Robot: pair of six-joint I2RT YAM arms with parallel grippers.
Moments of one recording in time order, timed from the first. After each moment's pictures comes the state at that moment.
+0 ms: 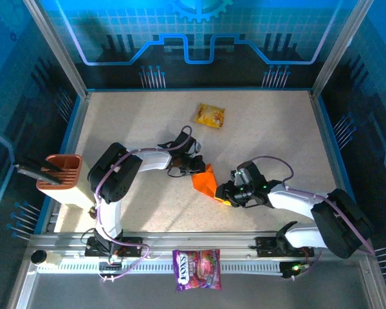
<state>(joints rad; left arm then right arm) -0.58 1.95 1.09 -0.17 0.44 -0.72 0.58 1.29 0.42 -0.06 -0.52 1.01</state>
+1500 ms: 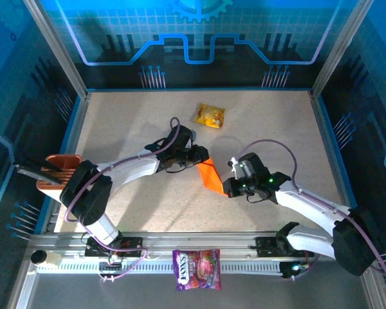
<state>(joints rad) -0.64 1.63 1.04 -0.18 0.27 -0.95 0.62 1.13 0.60 -0.42 -0.28 0.46</state>
